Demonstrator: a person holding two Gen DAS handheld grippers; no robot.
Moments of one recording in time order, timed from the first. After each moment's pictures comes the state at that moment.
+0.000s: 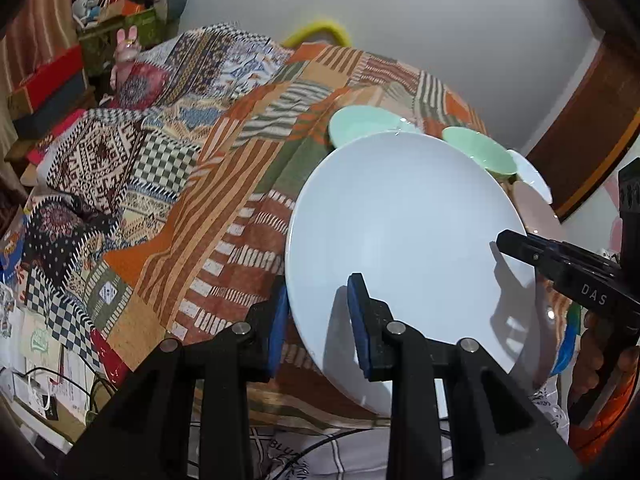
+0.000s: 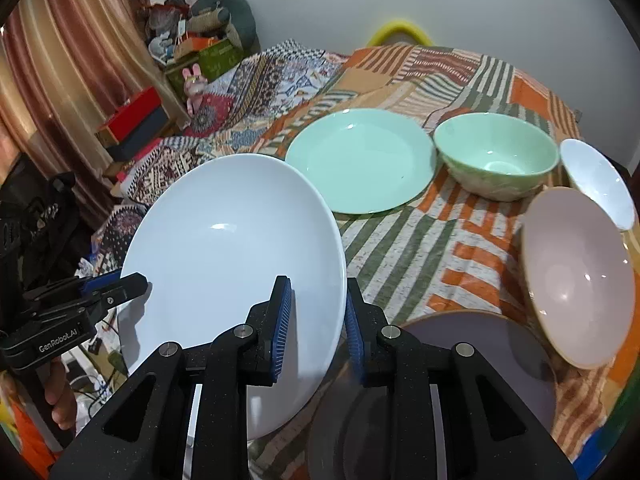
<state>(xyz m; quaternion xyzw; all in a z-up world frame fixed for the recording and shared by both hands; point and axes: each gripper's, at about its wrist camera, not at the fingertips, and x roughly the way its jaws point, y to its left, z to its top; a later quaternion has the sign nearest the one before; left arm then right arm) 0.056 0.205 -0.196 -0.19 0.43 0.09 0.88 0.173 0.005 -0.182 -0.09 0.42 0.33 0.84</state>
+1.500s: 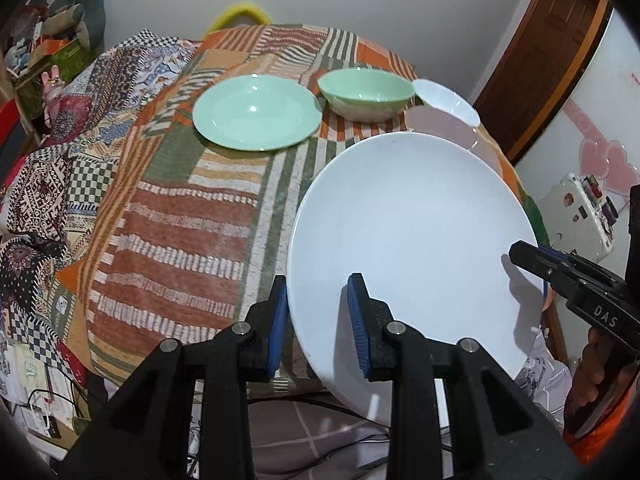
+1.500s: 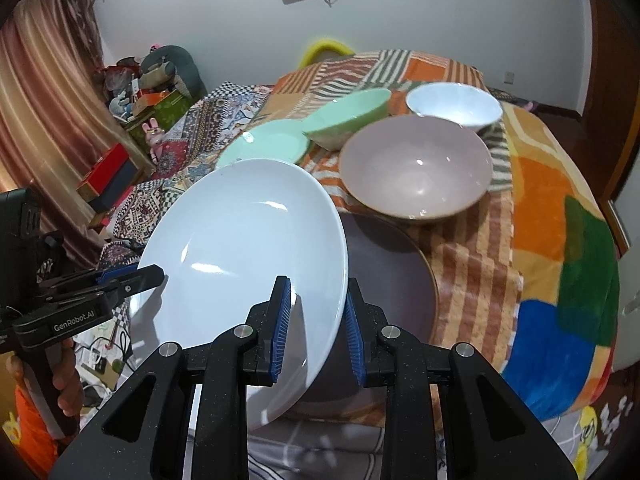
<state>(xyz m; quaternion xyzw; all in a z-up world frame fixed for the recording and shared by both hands) 0.076 0.072 -0.187 -0.12 0.47 -0.01 0.87 0.126 -0.138 -0.182 0.01 0.41 0.25 0.87</state>
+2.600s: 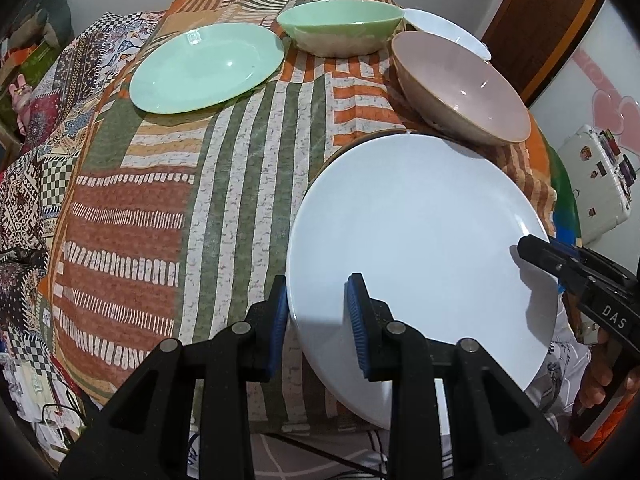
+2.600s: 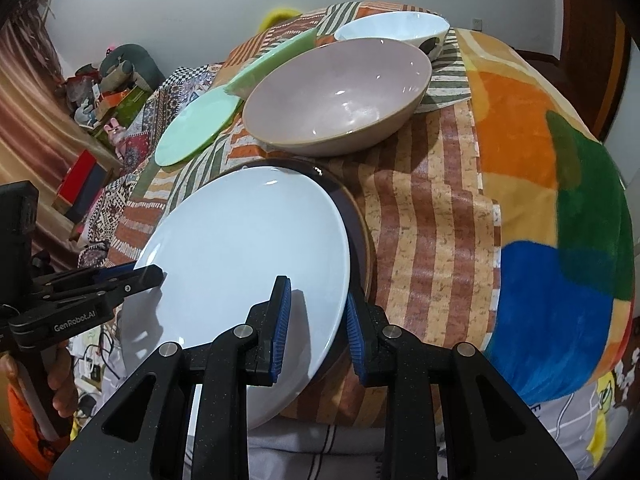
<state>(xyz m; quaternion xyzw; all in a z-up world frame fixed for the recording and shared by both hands) 0.130 0.032 -0.239 -0.07 0.55 -0.02 0.83 0.148 -0.176 -0.219 0.04 0.47 0.21 0.86</state>
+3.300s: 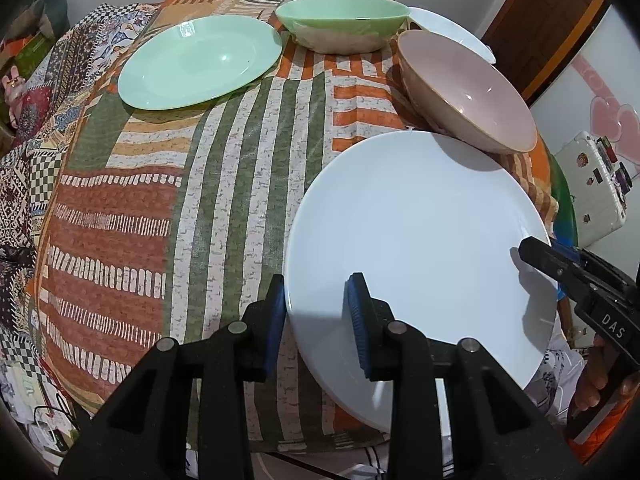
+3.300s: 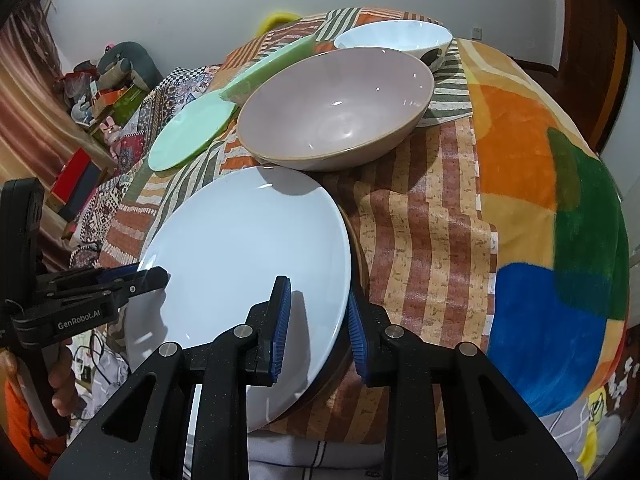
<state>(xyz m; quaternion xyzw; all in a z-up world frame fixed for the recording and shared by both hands) 0.142 0.038 -0.248 -0.09 0.55 -0.04 0.83 0.153 -0.172 -0.217 0.03 0.46 0.21 0.86</state>
